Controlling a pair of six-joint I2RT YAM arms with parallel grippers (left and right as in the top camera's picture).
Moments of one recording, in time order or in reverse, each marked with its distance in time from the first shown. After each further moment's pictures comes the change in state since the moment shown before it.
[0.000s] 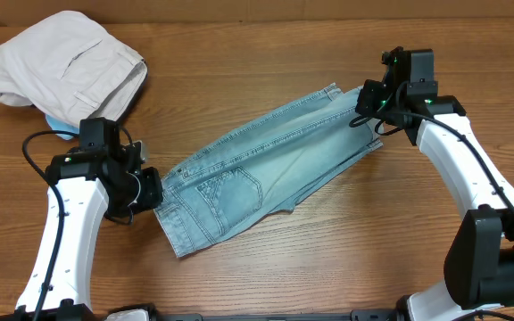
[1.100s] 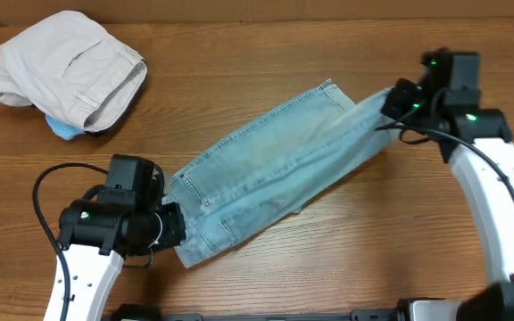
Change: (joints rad) left arm -0.260 -0.329 -0.082 -0.146 -0.102 -0.314; right arm -0.033 -0.198 0.018 -0.188 -0.006 0.123
